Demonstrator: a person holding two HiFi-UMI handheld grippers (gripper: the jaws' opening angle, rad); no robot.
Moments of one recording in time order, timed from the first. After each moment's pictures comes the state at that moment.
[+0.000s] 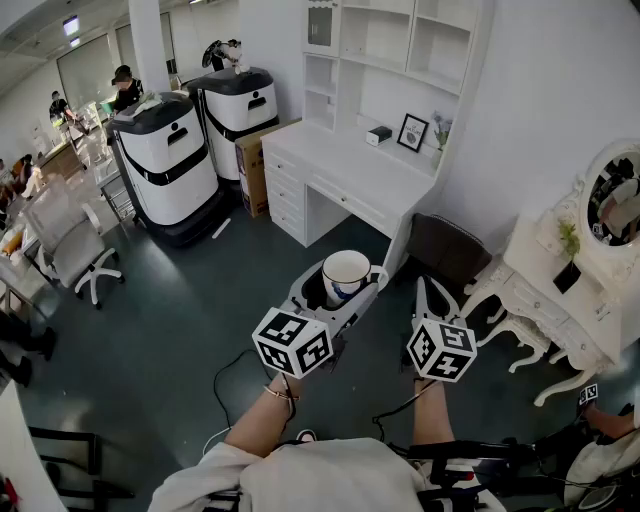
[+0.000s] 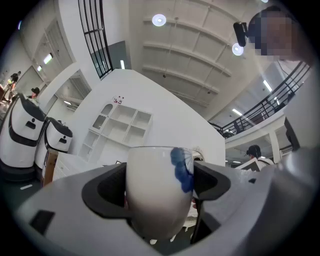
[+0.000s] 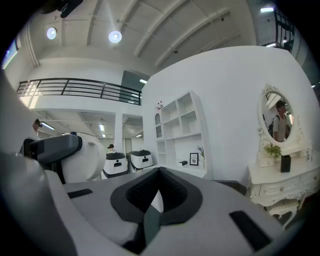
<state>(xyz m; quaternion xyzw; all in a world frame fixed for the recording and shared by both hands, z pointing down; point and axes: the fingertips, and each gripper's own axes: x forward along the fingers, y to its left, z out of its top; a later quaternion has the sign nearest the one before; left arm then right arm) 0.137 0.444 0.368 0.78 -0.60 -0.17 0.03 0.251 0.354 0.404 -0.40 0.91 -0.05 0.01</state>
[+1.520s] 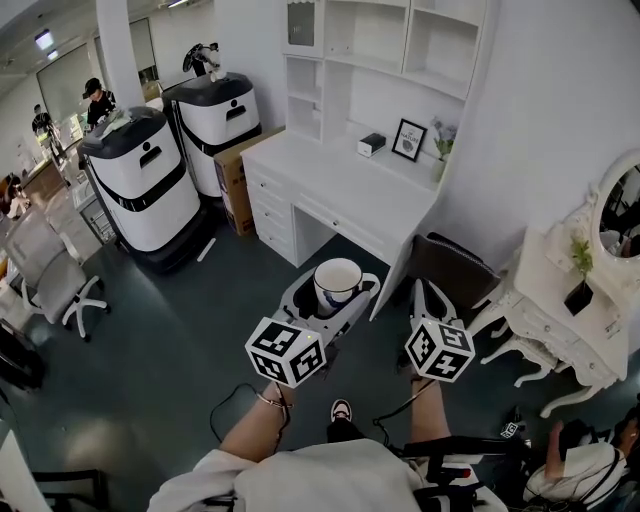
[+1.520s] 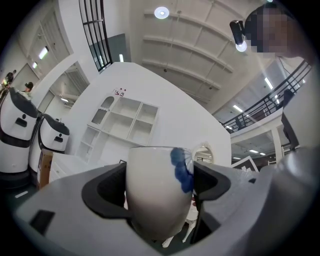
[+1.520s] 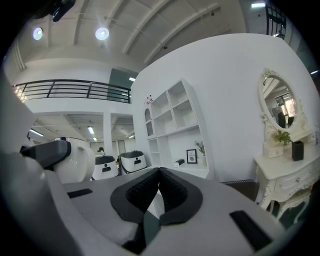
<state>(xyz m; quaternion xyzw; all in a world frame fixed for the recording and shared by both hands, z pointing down) 0.037 0.287 0.391 0.79 -0.60 -0.14 0.04 0.161 0.186 0.433 -0.43 0.90 -0.09 0.01</state>
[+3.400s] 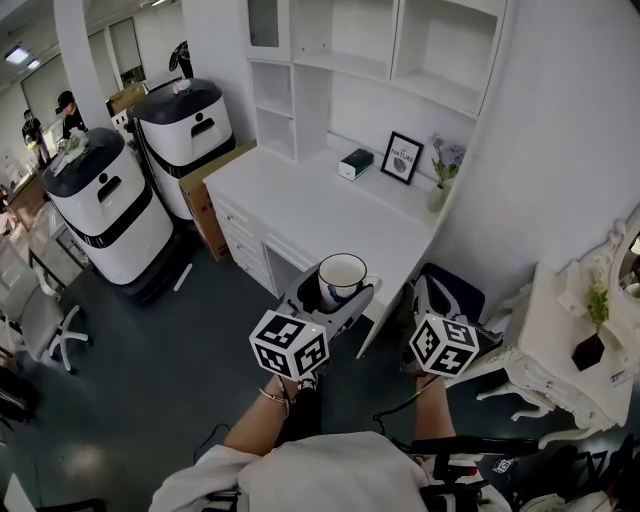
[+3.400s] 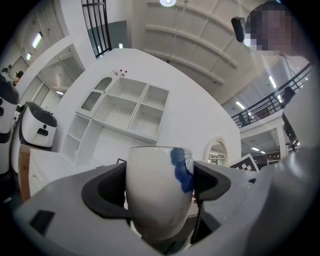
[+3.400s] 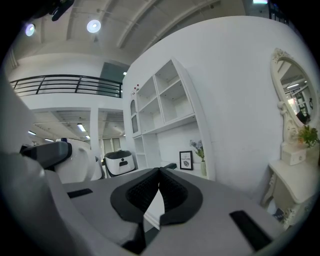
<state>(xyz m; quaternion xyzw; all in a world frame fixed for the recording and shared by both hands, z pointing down) -0.020 -0.022 0.397 0.80 -0.58 -0.12 0.06 0.109 -0.115 0.436 -0.45 0.89 -0.10 0.00</state>
